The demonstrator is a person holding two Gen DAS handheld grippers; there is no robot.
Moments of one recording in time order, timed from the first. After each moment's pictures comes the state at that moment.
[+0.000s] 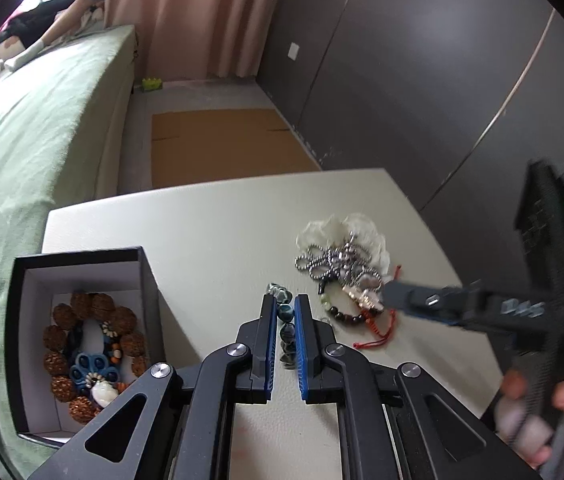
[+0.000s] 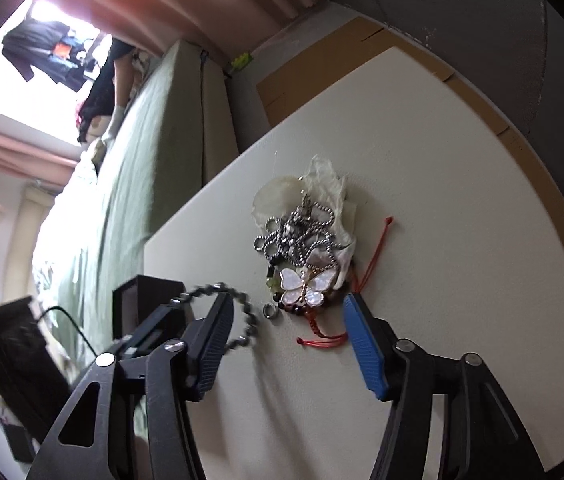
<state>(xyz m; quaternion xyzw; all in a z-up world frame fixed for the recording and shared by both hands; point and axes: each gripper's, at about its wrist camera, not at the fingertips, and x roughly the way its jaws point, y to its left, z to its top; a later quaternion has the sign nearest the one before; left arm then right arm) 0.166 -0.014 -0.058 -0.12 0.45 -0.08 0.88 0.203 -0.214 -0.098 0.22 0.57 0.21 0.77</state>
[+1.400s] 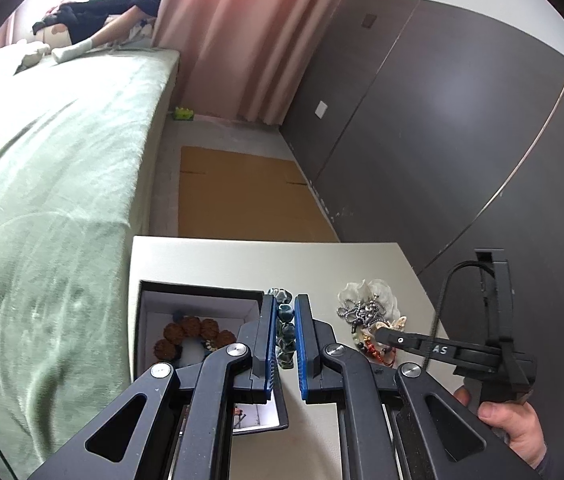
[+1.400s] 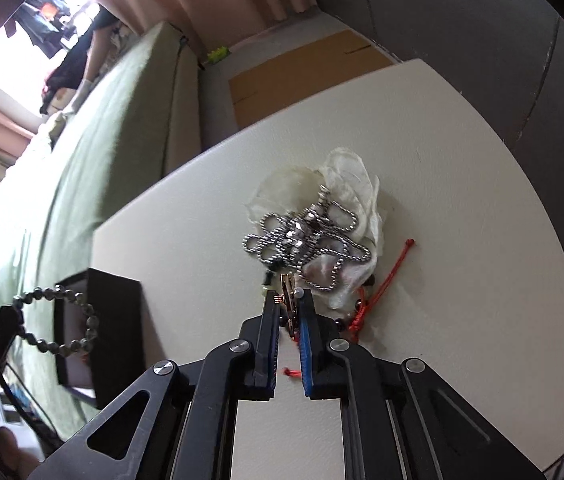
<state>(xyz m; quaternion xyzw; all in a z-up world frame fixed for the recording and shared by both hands) 0.121 0.077 -0.008 -0.19 0.37 -0.05 0.91 0.195 -0.186 -0.090 0.12 0.56 0.15 0.80</state>
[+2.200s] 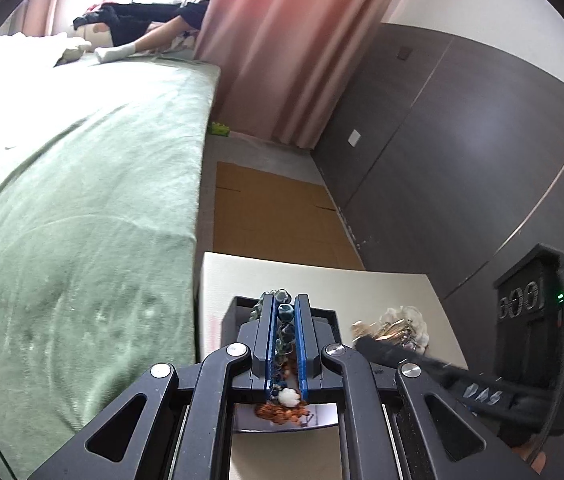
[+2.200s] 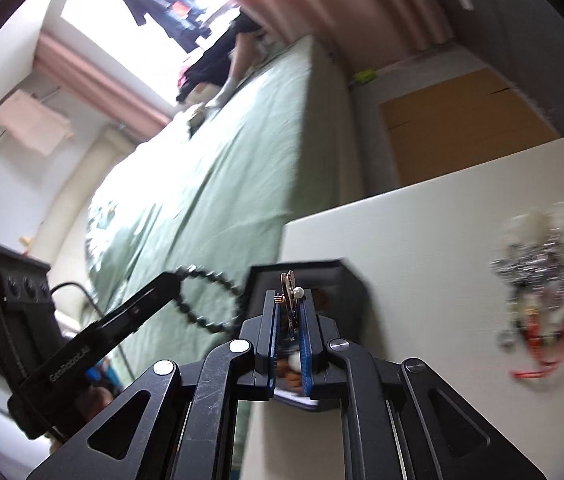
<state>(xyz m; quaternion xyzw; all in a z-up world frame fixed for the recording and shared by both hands) 0.095 0.140 -0.001 -0.22 0.35 0.01 0.91 0.152 -0.068 -0.047 0.16 0.48 0.38 0.78</state>
